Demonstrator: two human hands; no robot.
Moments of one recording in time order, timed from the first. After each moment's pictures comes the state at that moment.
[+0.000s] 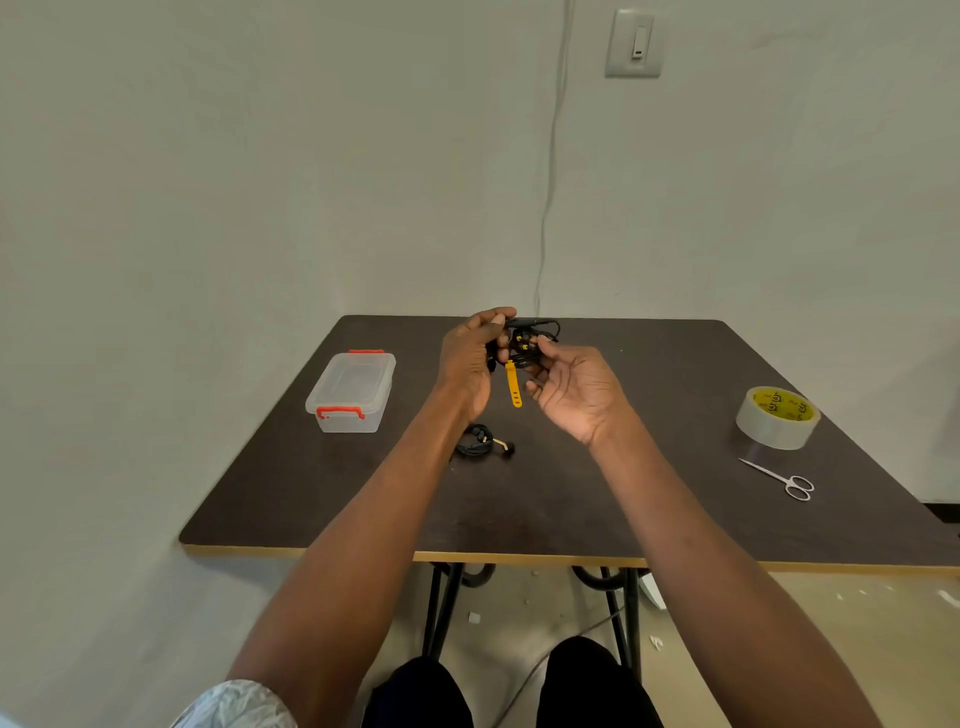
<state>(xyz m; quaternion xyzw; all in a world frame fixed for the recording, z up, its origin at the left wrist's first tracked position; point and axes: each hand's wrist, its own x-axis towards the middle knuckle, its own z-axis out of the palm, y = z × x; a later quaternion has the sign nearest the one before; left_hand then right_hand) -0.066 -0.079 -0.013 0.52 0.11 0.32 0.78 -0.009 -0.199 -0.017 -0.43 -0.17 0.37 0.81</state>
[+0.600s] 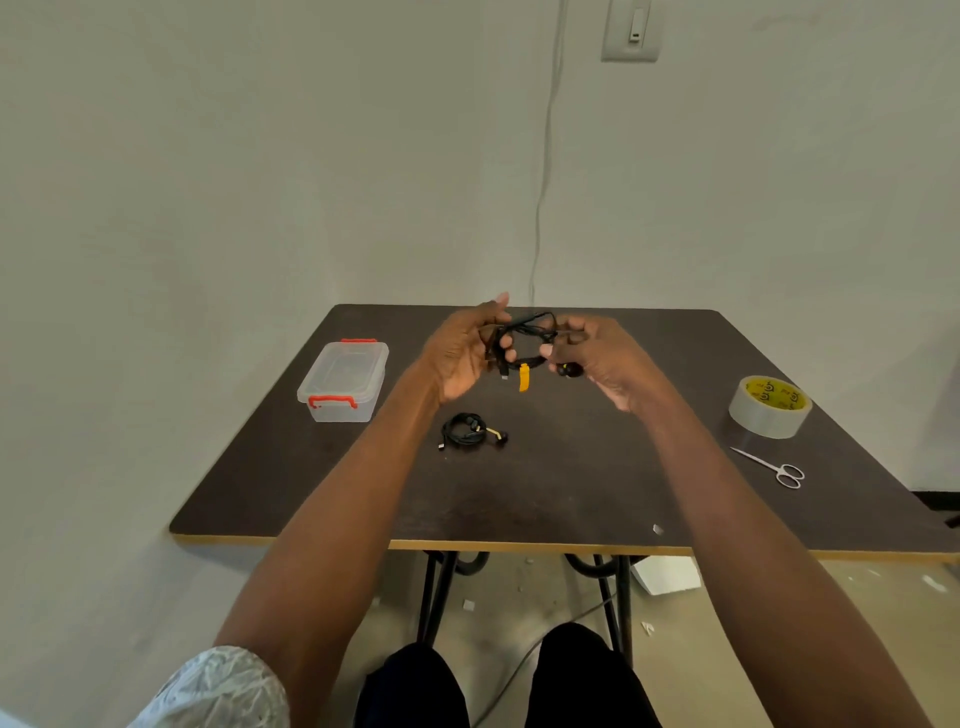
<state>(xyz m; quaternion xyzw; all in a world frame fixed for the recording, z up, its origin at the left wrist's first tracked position) -0.075 -0.062 -0.005 0.57 0.06 0.12 0.81 0.018 -0.233 0.001 -0.68 -0.33 0.21 0.62</state>
